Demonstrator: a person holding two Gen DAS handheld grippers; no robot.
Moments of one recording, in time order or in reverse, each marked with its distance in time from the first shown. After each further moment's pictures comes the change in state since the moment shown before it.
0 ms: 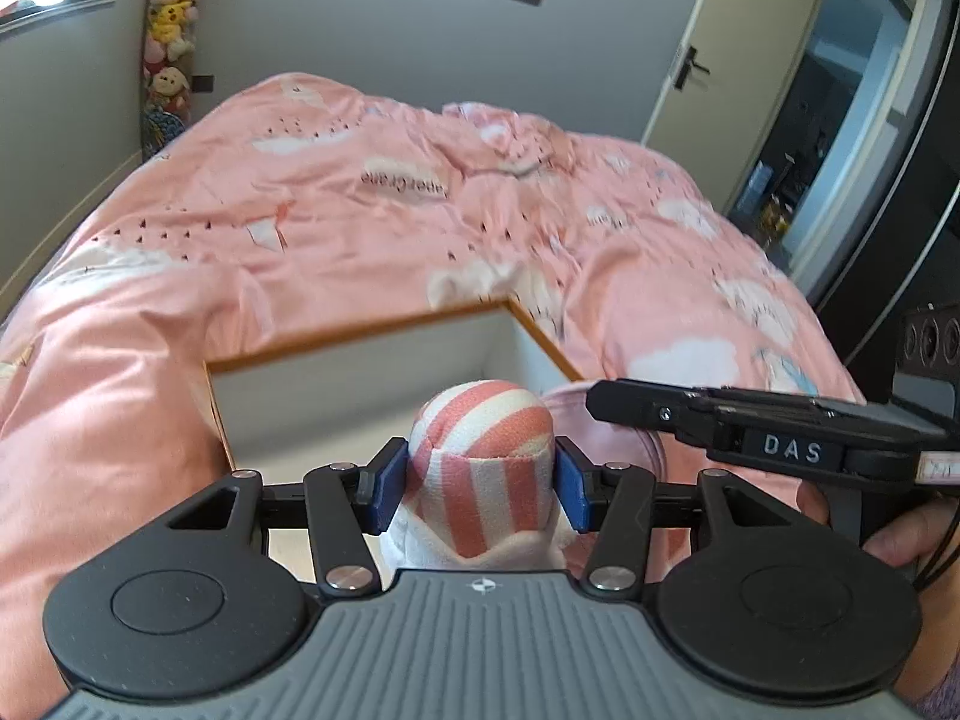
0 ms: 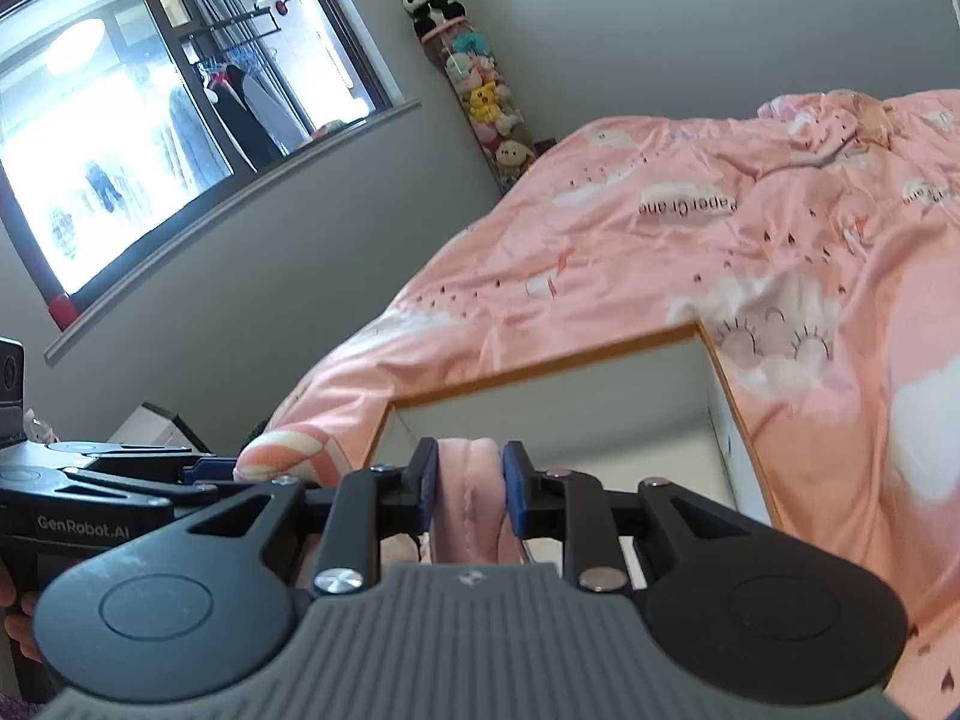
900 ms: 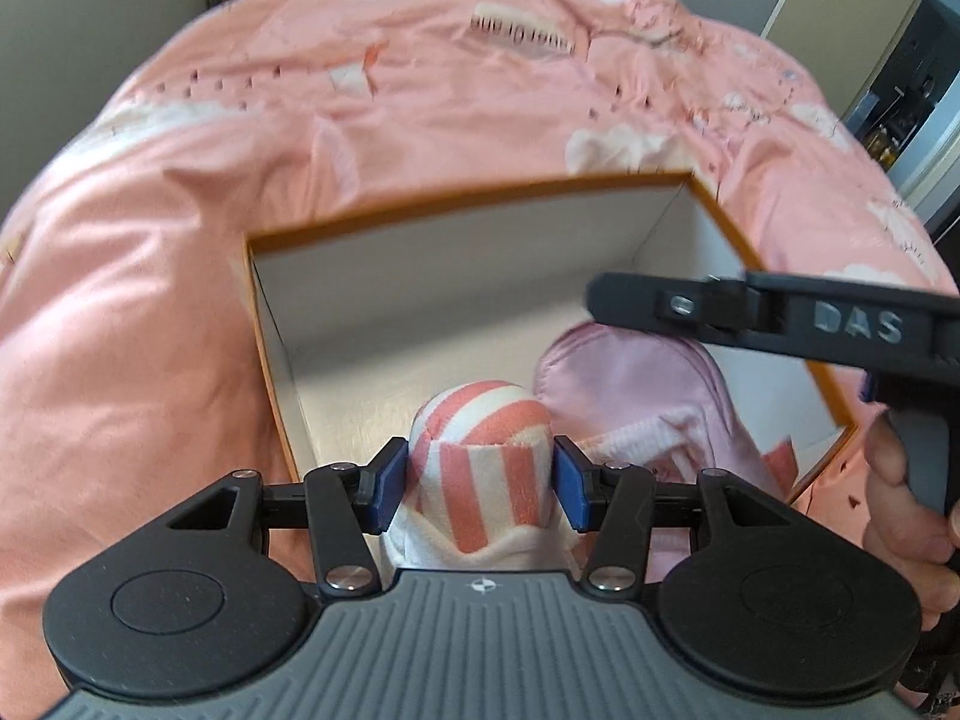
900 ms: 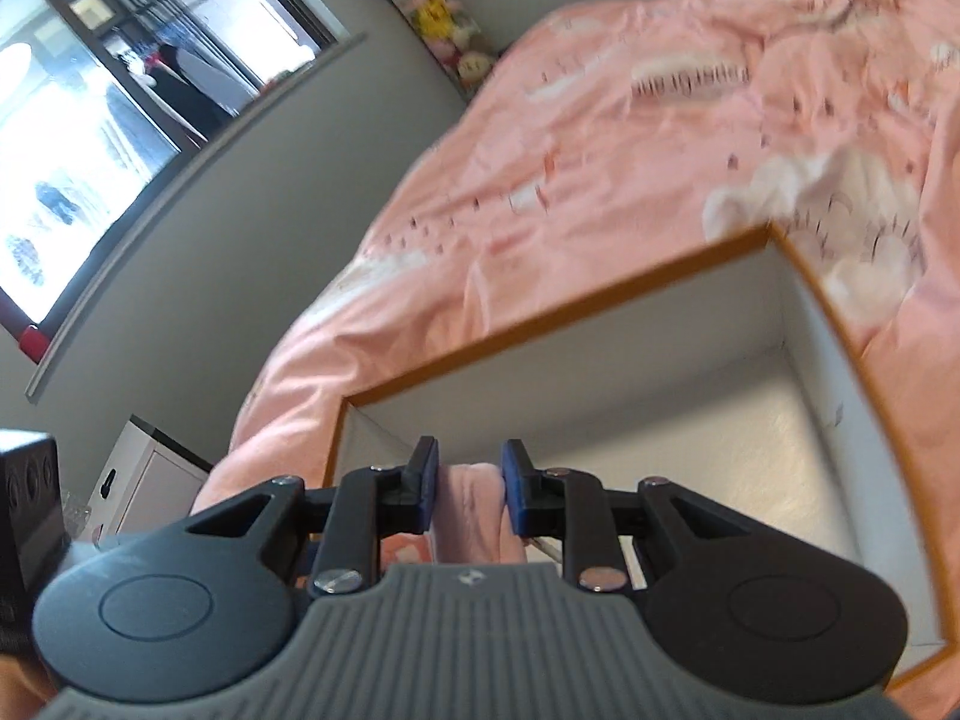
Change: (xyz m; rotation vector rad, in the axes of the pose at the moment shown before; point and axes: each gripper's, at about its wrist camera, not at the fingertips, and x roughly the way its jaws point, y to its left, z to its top) left arm 0.112 0.061 -0.020 -0.112 0.281 0.176; right arm 0.138 -0.028 0.010 0.187 0.205 0.007
